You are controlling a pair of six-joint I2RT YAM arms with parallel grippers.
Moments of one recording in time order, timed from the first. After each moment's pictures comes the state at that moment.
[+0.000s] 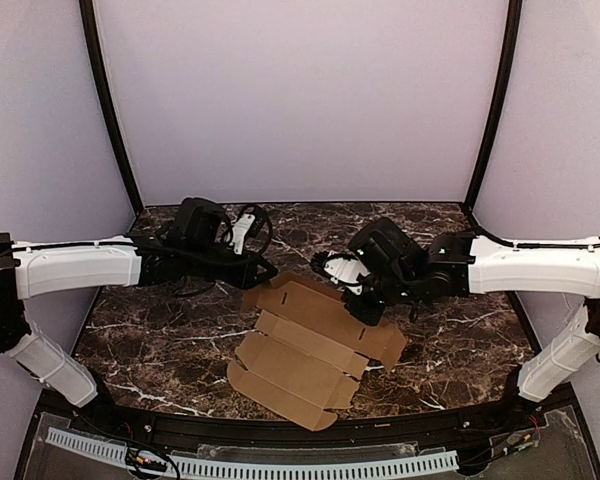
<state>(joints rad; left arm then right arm) -0.75 1.47 0.99 -0.14 0.26 -0.30 1.07 1.47 1.12 -0.55 0.22 -0.18</state>
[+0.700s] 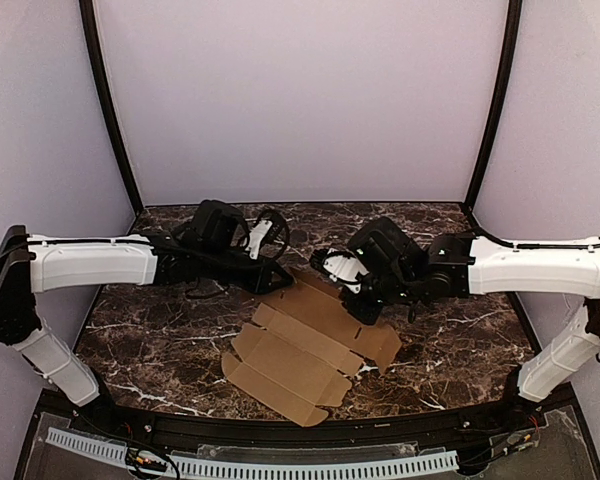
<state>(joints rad) -0.80 1.55 1.05 -0.15 0.33 -0.34 1.07 1.47 1.12 -0.53 0.23 -0.14</state>
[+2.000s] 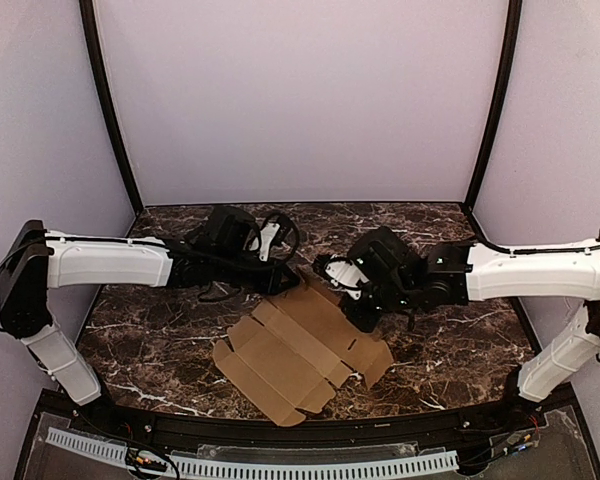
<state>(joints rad) -0.82 1.64 1.08 -0.09 0.25 -0.40 1.08 1.47 1.07 -0.49 0.20 -0.05</state>
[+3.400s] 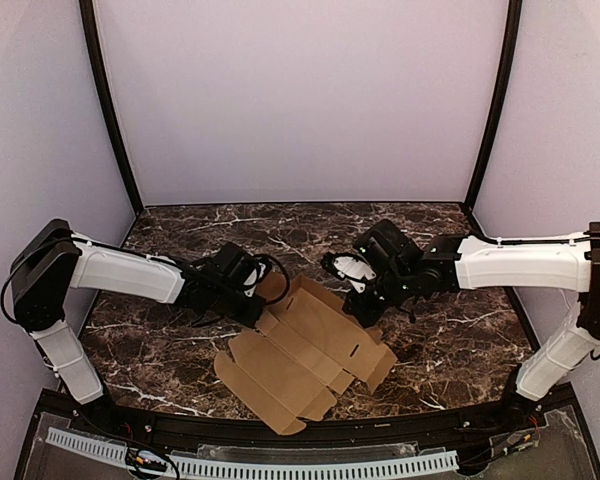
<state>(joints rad) -0.82 1.72 0.95 -0.21 -0.13 -0.28 0.95 1.53 1.07 -0.50 0.00 0.04</state>
